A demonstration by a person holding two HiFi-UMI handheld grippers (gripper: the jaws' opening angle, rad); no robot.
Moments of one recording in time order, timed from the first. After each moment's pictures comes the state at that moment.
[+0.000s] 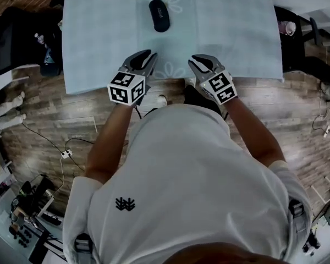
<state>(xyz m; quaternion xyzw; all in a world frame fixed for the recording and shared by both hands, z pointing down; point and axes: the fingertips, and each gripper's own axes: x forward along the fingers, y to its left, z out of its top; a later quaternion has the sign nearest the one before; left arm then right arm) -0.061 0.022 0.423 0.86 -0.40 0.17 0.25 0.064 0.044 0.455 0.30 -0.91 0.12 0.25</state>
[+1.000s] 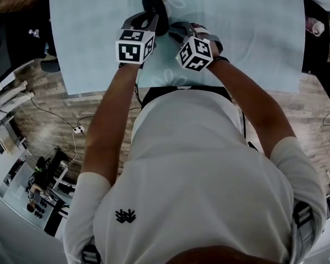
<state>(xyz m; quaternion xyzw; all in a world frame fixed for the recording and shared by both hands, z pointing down) -0.053 -0.172 0.517 0.80 -0.45 0.33 0.23 -0.014 -0.103 0.573 0.17 -0.91 -0.01 0.38</state>
